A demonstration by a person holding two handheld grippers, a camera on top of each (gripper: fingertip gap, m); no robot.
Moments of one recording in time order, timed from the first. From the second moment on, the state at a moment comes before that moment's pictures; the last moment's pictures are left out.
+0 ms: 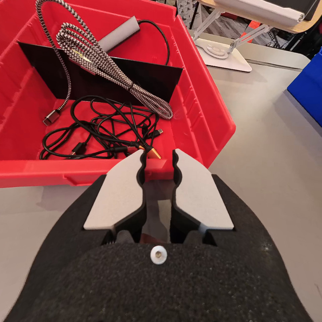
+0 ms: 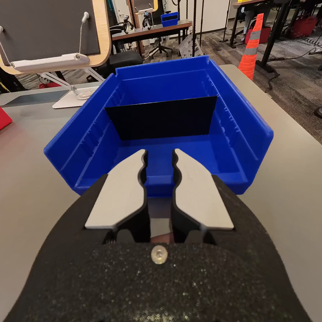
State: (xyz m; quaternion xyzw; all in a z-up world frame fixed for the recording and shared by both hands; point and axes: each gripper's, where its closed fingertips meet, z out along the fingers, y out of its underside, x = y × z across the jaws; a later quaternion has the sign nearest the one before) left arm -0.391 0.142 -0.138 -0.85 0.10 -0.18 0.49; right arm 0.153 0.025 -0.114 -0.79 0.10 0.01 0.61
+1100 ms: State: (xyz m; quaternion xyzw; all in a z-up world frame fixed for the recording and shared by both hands) left arm -0.473 0.255 -0.160 -0.96 0.17 0.02 0.22; right arm 0.142 0.020 -0.118 -0.80 0.07 0.01 0.60
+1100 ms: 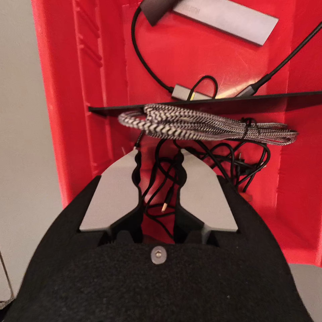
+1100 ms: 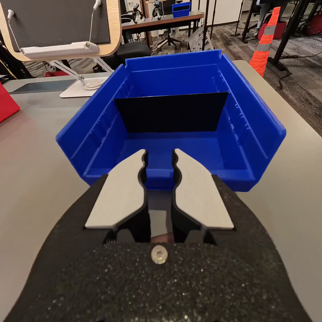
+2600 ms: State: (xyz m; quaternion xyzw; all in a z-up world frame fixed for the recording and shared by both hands) left arm -0.176 0.151 -0.105 -0.86 0.24 -0.24 0.38; right arm 0.084 0.013 -0.067 -0.73 0.00 0.08 0.68
